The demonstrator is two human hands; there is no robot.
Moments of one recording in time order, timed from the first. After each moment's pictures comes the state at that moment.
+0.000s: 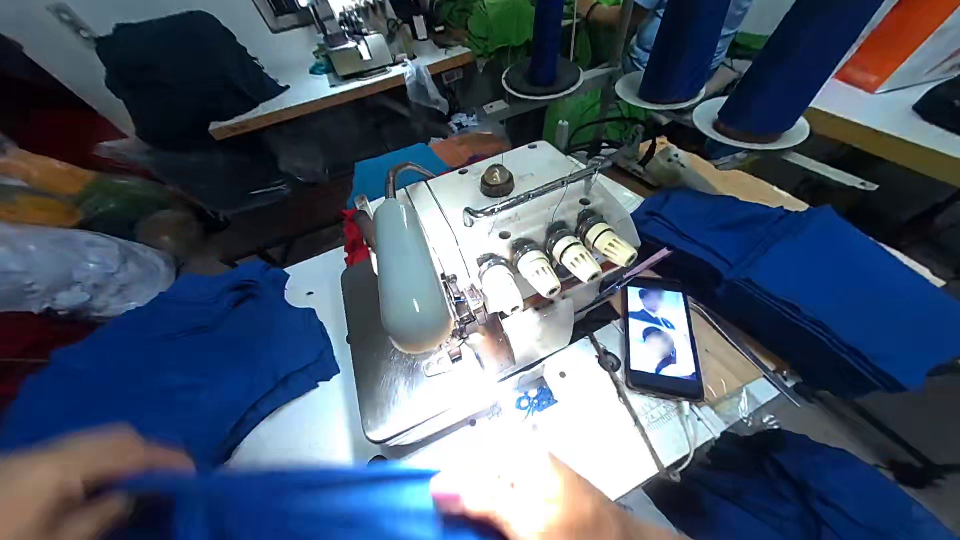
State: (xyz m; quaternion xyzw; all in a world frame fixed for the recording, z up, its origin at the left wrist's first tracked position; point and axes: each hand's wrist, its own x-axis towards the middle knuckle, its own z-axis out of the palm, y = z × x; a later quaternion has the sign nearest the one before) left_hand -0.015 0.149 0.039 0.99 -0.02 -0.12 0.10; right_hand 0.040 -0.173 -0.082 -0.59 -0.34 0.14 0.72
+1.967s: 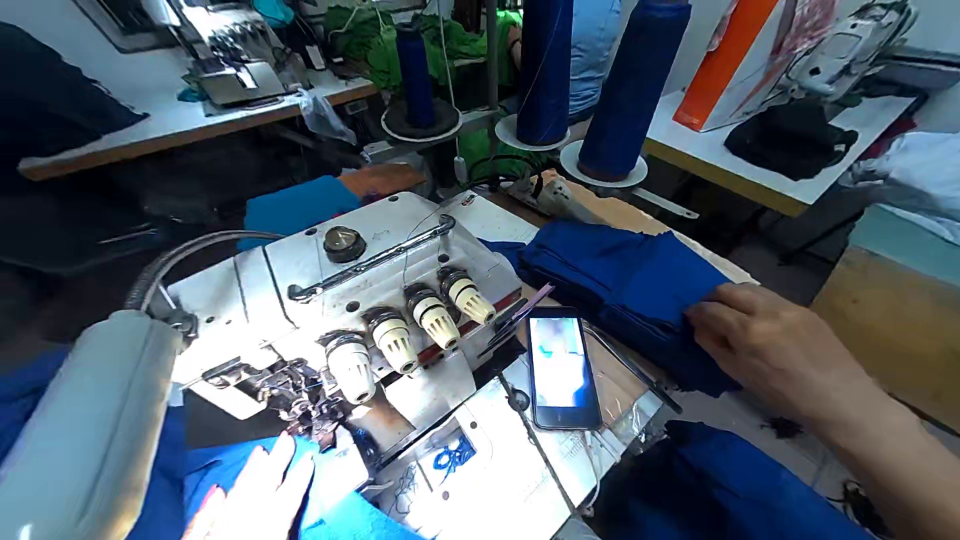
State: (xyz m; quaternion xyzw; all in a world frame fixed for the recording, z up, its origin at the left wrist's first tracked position) left_hand 0.017 0.013 -0.098 0.96 -0.15 0.18 0.15; right_hand 0.113 -0.464 -0.068 -0.95 -0.19 -0.23 0.02
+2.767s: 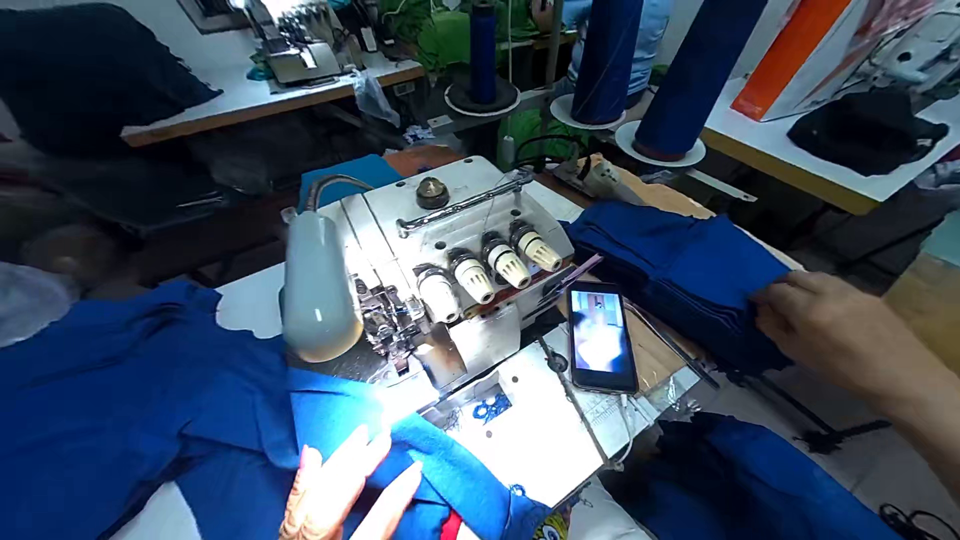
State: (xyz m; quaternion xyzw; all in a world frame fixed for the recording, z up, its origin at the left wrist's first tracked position) left_hand -0.024 0.001 -0.098 0.90 -0.23 0.28 0.25; right_hand 0.109 -0.478 -0.072 -0.96 -0.17 -0.20 0.03
